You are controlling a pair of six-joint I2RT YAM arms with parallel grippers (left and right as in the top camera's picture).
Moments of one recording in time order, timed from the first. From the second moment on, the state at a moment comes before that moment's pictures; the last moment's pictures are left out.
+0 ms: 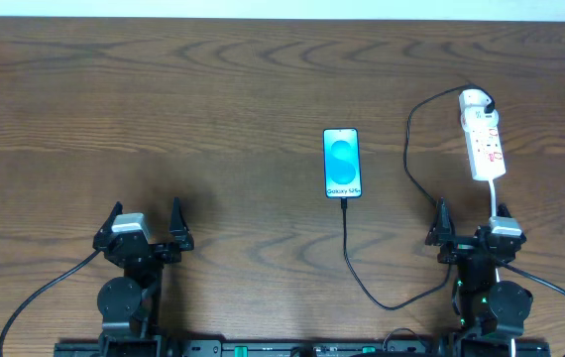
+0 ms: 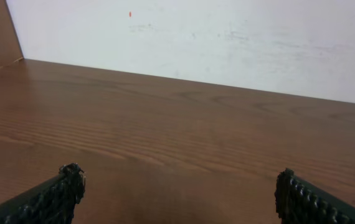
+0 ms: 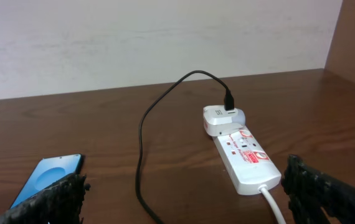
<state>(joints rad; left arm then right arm) 0.00 0.01 0.02 -0.12 -0.05 -0.11 -0.13 0.01 0.01 -0.07 -0.06 0.03</state>
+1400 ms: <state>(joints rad) 0.00 0.01 0.02 -0.12 -0.05 -0.11 -0.13 0.01 0.01 -0.07 -0.05 0.02</state>
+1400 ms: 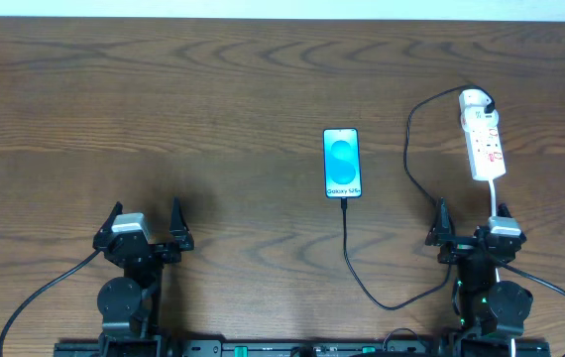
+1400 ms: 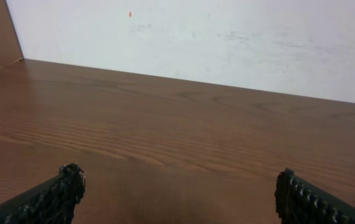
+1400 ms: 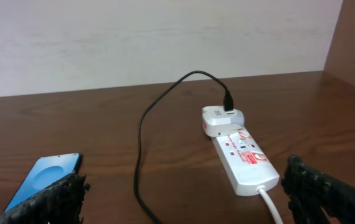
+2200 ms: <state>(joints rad) 0.00 0.01 0.02 -0.12 -0.05 -0.11 -0.01 0.01 0.01 -0.07 -0.05 0.01</state>
